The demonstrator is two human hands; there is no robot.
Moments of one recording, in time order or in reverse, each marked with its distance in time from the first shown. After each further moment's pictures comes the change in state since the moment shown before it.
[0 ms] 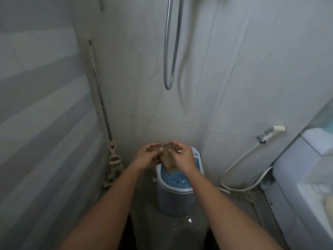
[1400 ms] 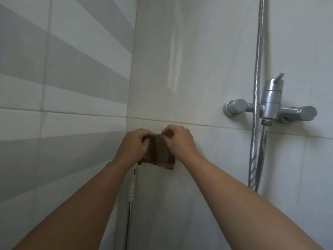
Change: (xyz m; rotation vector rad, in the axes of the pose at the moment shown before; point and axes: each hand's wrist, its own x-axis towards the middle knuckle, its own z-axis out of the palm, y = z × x) left_hand 0.177 0.459 -0.194 0.913 0.622 1.191; right_hand 0.339 -0.437 0.147 -0.465 0.189 -0.893
